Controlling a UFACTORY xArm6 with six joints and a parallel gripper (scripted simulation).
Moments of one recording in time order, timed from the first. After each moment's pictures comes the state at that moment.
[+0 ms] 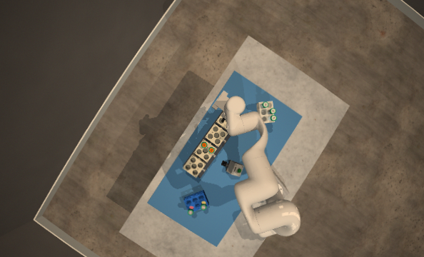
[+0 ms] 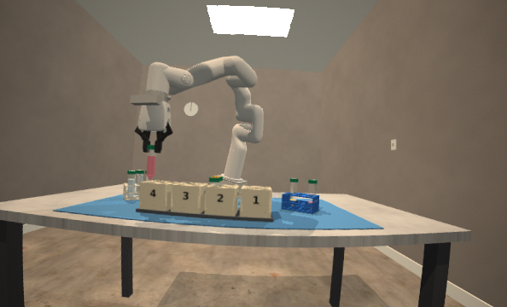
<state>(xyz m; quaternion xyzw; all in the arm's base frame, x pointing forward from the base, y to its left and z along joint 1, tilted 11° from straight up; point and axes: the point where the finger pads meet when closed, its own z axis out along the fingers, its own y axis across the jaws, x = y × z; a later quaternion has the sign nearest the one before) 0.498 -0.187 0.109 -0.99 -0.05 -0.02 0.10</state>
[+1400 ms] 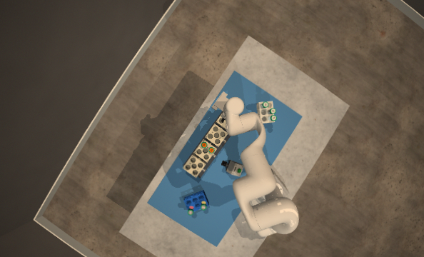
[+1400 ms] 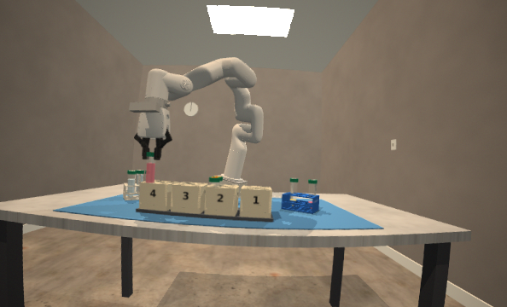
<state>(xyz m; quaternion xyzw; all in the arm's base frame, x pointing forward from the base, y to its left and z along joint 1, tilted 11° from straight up) 0.500 -0.183 0.086 -0.99 -0.05 -0.02 0.10</state>
